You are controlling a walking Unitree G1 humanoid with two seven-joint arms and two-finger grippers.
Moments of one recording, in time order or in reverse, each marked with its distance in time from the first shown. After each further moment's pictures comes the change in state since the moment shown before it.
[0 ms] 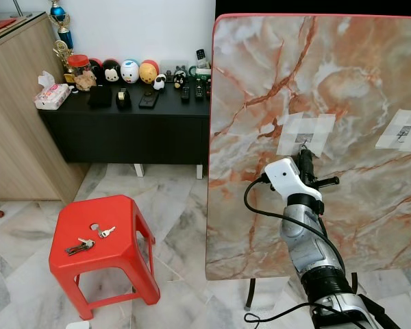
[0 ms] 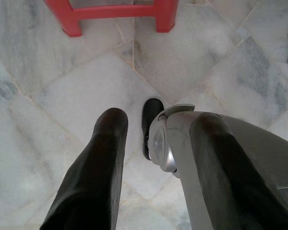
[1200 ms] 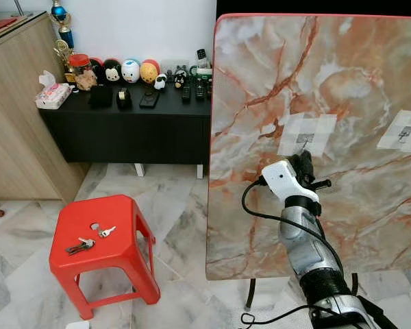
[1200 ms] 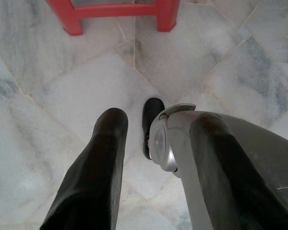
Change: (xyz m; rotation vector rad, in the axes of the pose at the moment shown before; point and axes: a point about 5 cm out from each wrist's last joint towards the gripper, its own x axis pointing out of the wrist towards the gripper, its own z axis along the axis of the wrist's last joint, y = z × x) left arm 0.000 0.000 0.000 -0.002 0.000 0.005; right arm -0.012 0.013 0.001 0.085 -0.043 0.131
